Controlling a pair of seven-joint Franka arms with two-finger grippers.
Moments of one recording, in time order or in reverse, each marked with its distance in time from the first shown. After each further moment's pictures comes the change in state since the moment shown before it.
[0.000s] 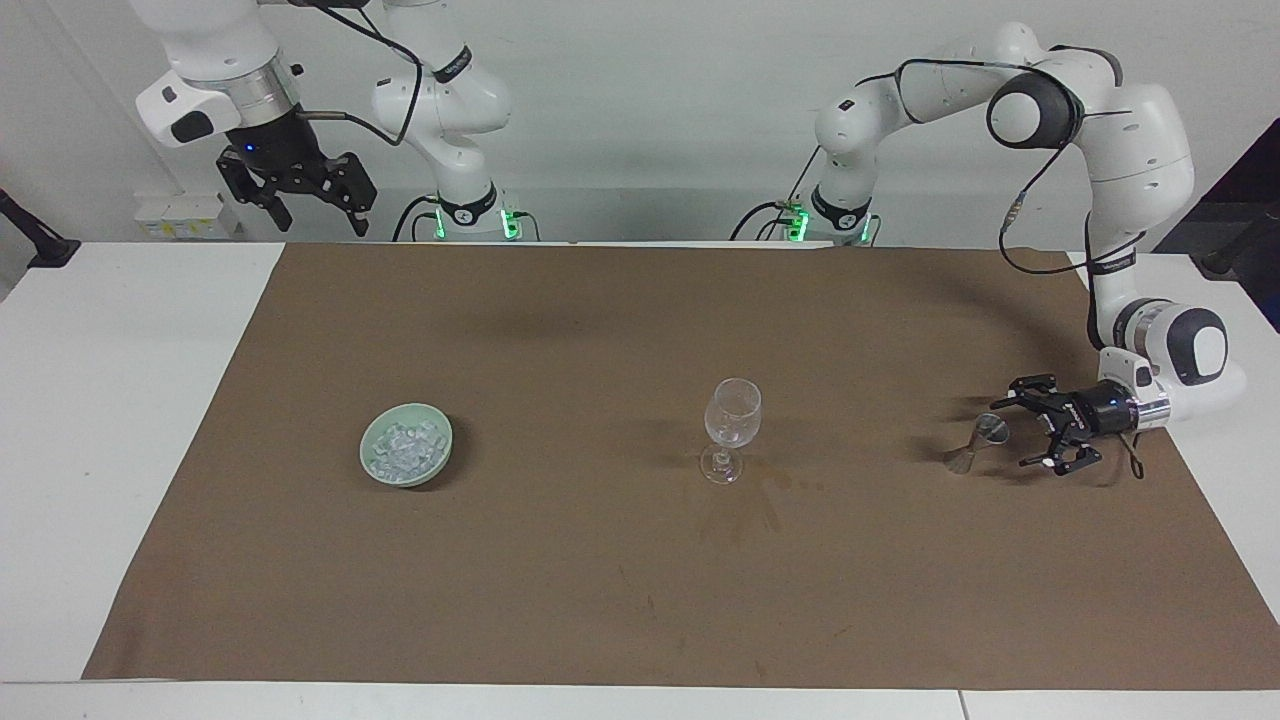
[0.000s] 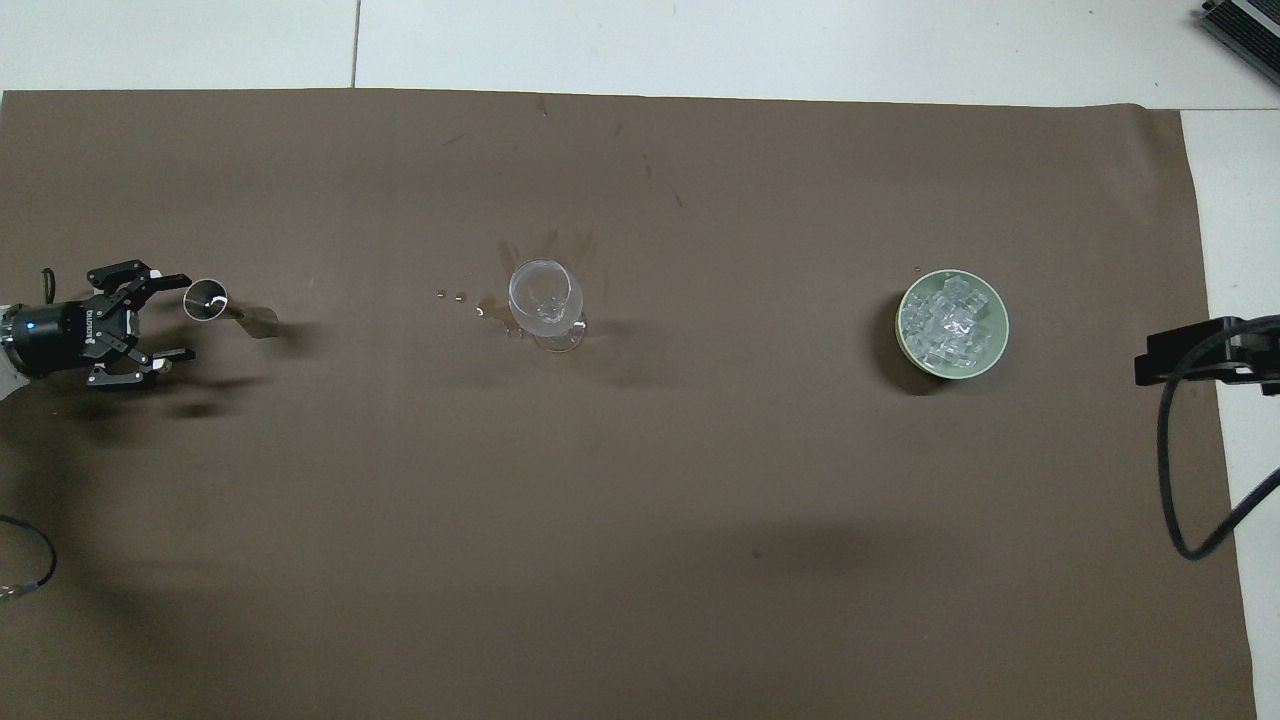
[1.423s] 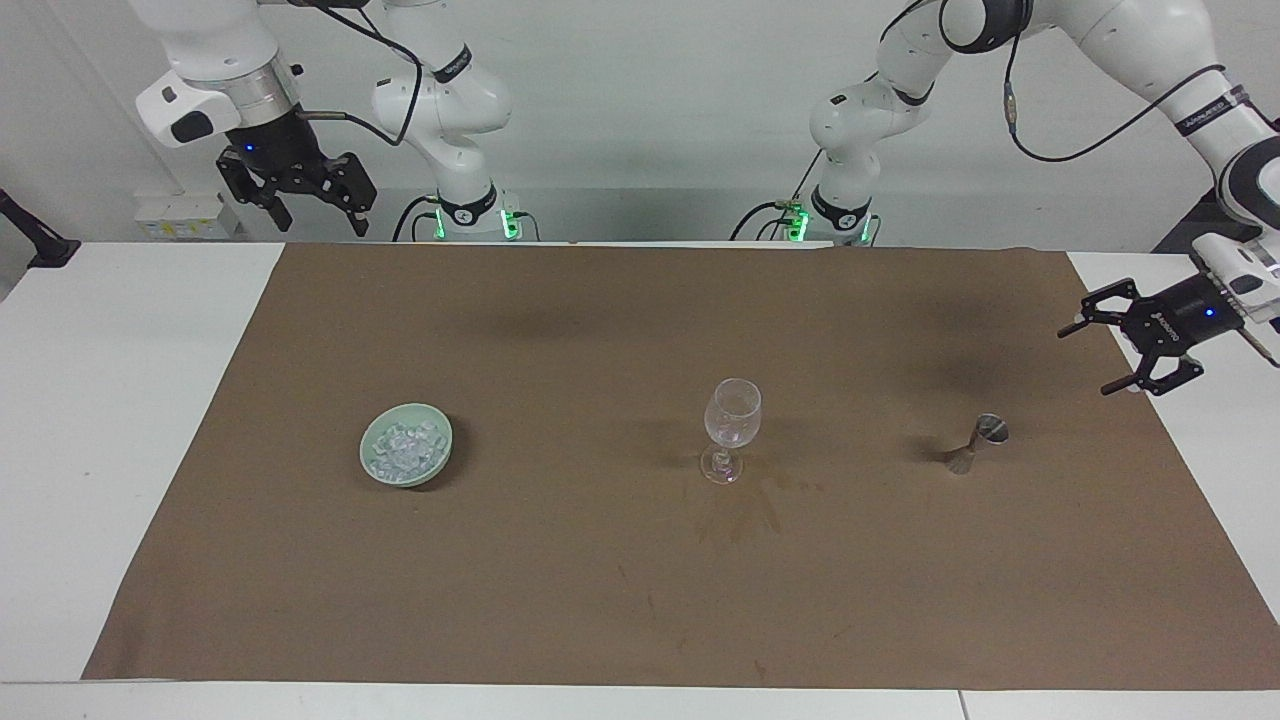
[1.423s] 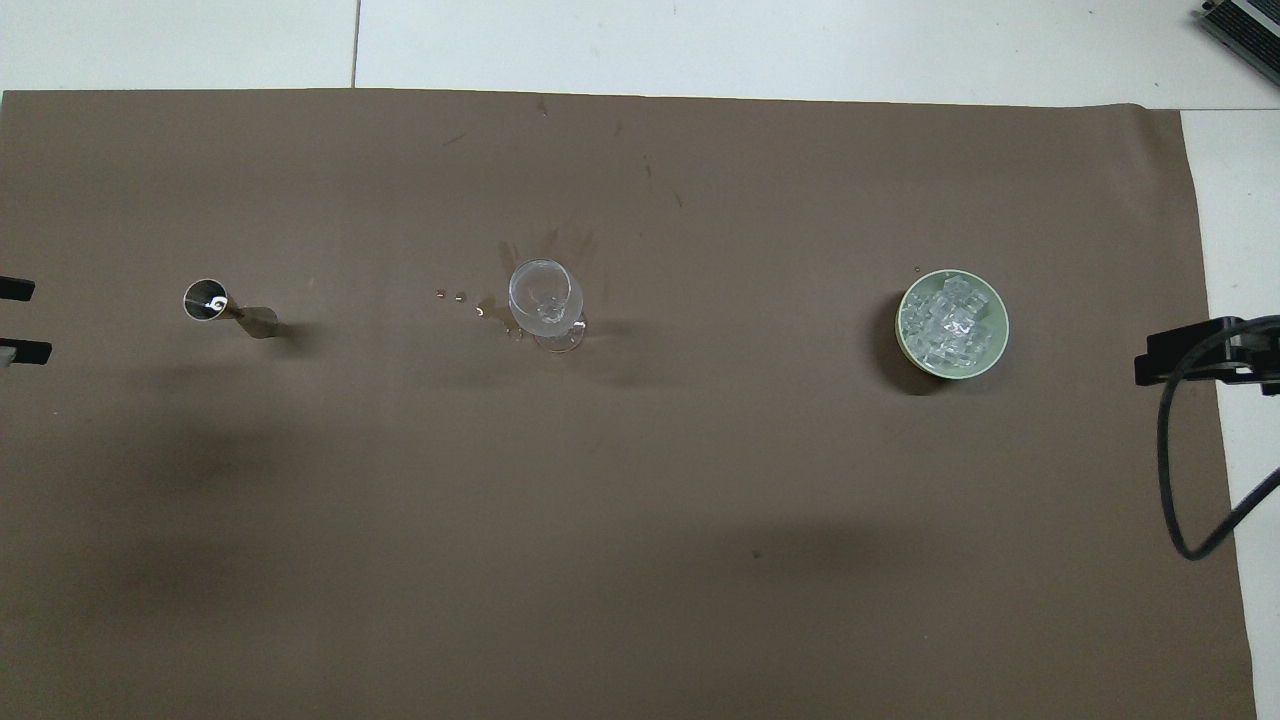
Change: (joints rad) left arm -0.157 -0.331 0.155 0.014 0.384 0.141 -0.535; right arm 0.000 0.000 0.000 0.000 0.000 0.000 0.000
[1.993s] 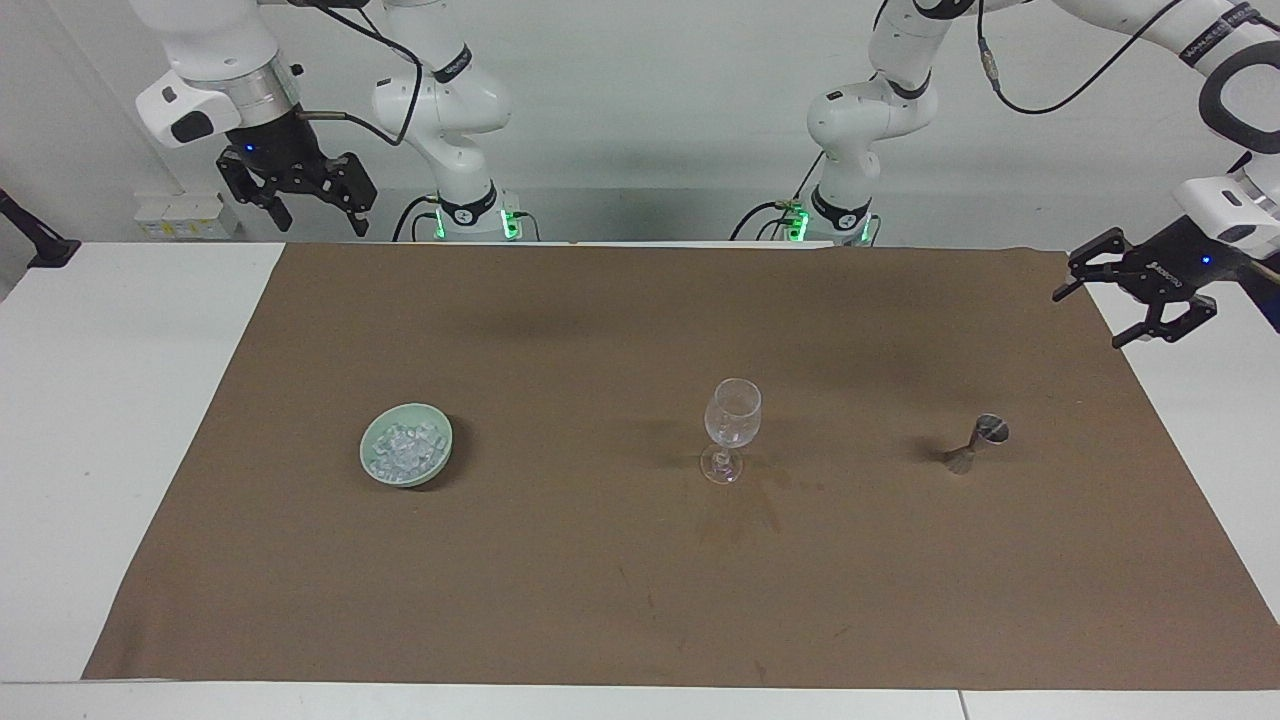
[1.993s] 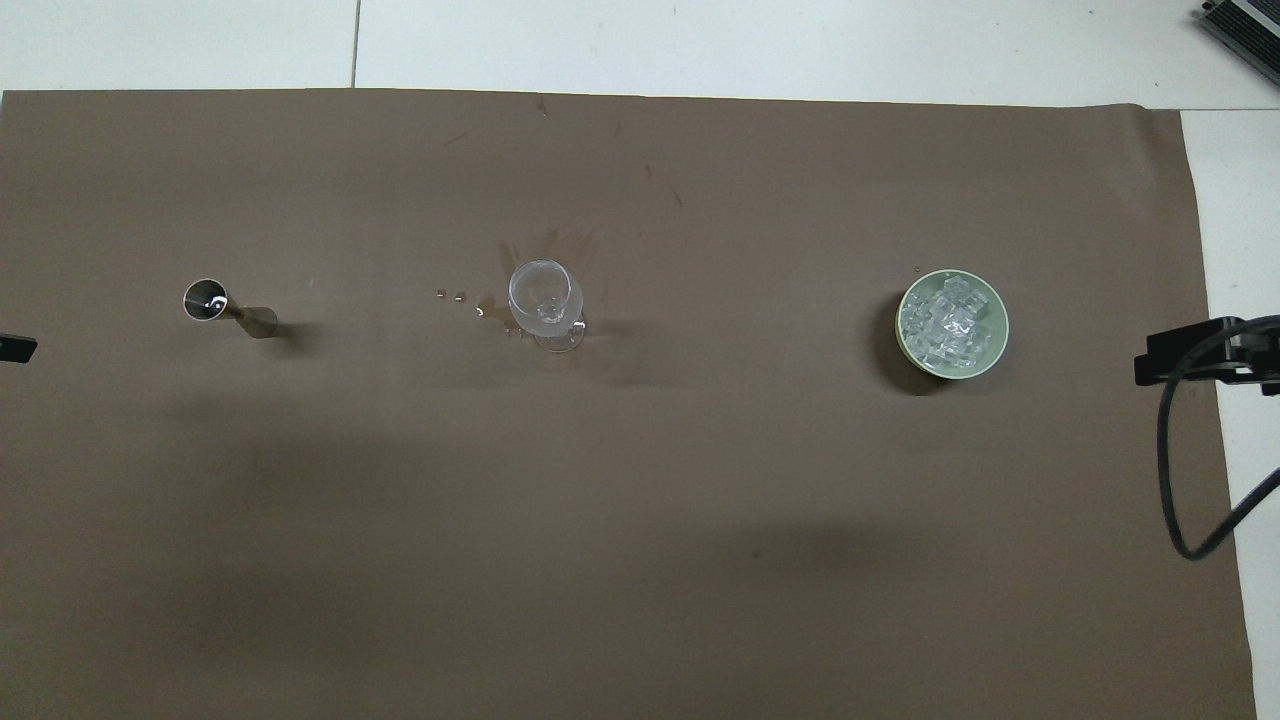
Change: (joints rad) left arm -0.156 -0.265 0.007 0.009 0.367 -0.001 -0.587; right arm 0.000 0.000 0.000 0.000 0.000 0.000 0.000
